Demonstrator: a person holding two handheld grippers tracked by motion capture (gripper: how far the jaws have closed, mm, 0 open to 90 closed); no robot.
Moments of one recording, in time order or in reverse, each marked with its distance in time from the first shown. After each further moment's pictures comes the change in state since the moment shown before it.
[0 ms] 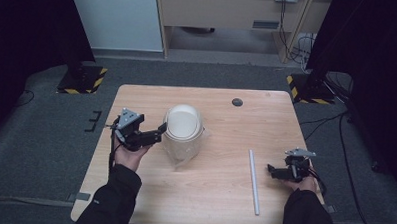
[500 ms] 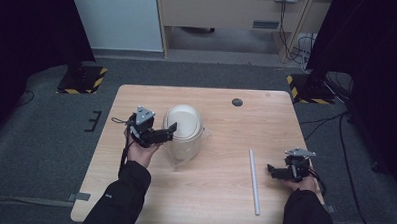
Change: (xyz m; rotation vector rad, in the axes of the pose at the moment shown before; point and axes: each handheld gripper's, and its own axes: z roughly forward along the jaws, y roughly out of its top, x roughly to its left) left arm -0.015 -0.003 0.035 0.081 0.032 0.060; right arm 0.000 0.000 0.000 0.000 0.002 -0.002
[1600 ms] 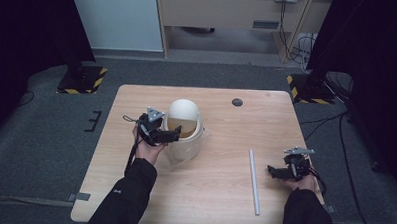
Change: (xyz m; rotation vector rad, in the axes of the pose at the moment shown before) left arm -0.002 -0.008 0.029 0.119 0.041 0.005; right arm 0.002 0.006 -0.002 0.077 -0.002 0.002
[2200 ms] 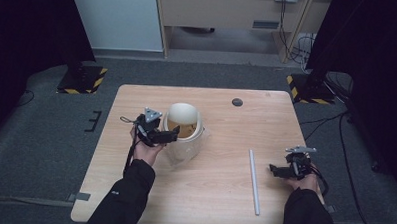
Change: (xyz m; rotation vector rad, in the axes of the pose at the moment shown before) left arm 0.003 -0.002 -0.010 -0.023 -0.017 -0.014; right arm -0.003 0.004 -0.007 0.000 -0.013 -0.003
